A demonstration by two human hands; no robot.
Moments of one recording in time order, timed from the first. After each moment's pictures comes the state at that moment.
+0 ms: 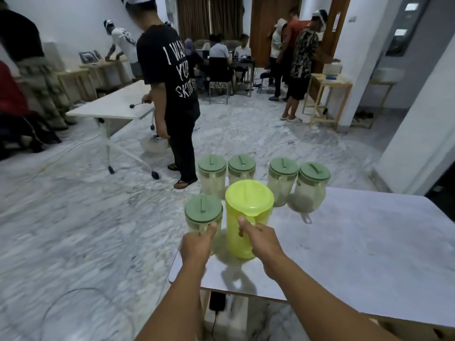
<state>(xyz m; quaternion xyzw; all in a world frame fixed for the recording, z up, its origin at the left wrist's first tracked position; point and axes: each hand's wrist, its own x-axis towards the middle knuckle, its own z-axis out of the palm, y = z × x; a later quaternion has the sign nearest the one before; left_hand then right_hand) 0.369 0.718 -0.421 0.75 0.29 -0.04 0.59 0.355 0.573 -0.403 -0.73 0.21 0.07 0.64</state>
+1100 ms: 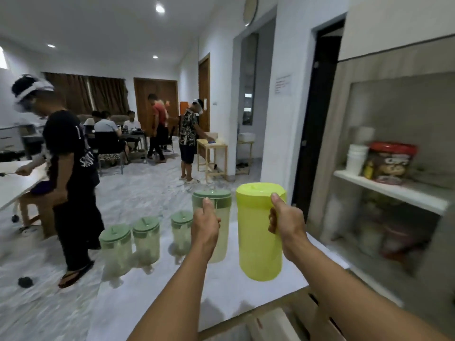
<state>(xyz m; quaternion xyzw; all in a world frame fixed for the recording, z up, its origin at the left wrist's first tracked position) 0.277 0.547 -0.241 0.71 -0.08 -0.04 0.70 0.169 0.426 -0.214 -0.61 0.29 -0.35 0.65</state>
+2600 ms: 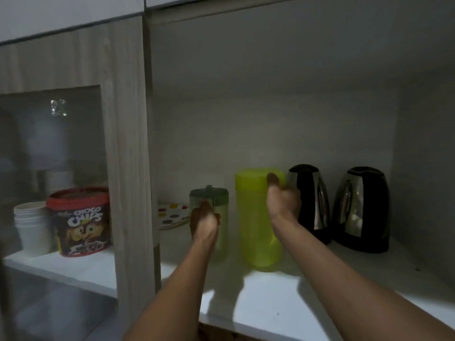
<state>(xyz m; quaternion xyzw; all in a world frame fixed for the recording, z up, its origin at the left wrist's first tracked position) -0.131 -0.199 -0.154 0.56 -0.35 -0.33 0.67 -0.276 -0.185 -0.105 -0.44 0.56 -0.67 0.19</state>
